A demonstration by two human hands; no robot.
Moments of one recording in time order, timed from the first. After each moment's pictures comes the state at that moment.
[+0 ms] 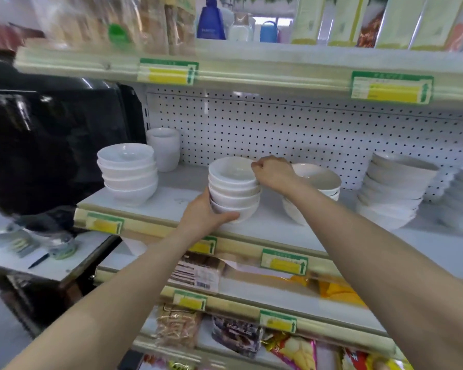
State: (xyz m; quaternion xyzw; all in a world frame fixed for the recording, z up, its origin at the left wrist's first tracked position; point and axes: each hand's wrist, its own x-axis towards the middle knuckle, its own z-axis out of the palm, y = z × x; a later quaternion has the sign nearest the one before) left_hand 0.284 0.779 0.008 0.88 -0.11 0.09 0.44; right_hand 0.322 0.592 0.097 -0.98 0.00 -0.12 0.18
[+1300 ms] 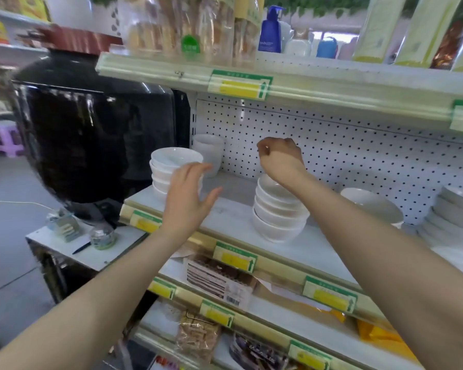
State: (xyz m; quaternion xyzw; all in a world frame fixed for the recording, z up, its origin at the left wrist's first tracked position) left_hand 0.279 0.884 0.040 0.84 -0.11 0.43 0.32; right_hand 0.349 0.690 0.139 -0.95 -0.10 -0.24 0.15
